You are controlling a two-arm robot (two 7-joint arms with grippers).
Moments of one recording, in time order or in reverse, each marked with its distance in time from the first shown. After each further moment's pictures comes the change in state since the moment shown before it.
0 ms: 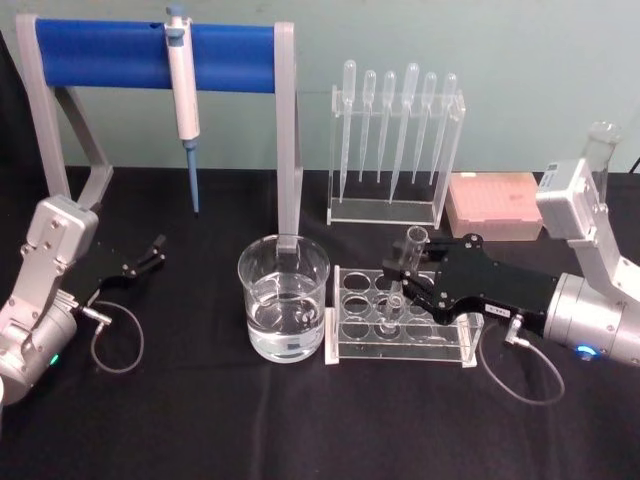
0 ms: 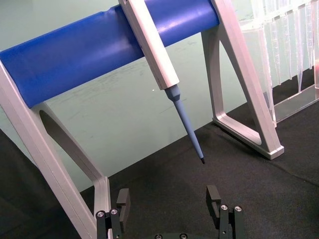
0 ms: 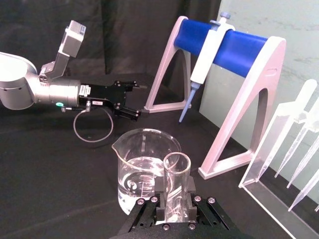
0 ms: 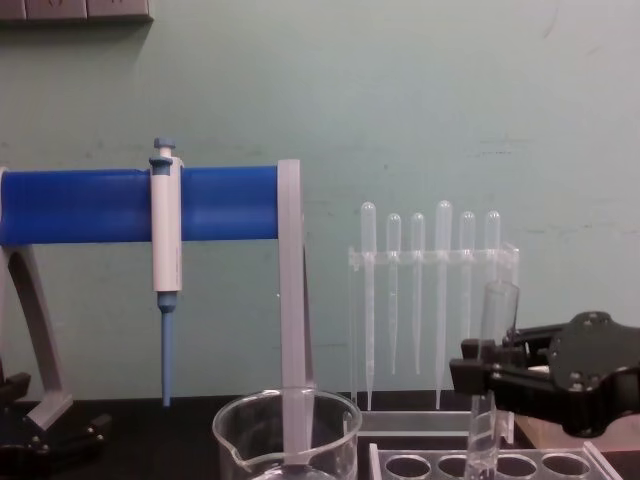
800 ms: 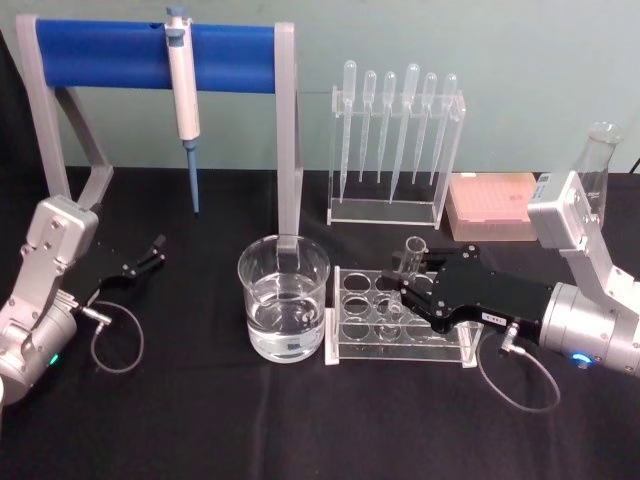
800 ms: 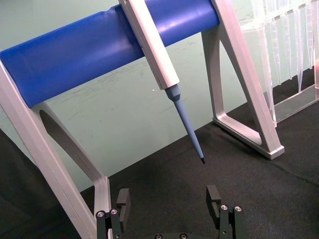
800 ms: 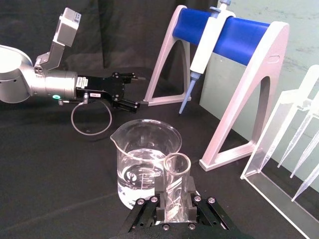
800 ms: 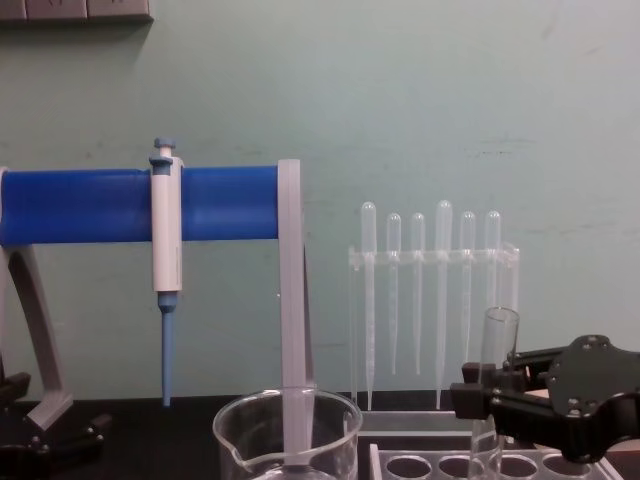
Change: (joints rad) left arm 0.000 0.000 0.000 0.000 0.000 0.000 0.000; right arm -0.010 -0.013 -0.003 0.021 -0.018 0.002 -0.004
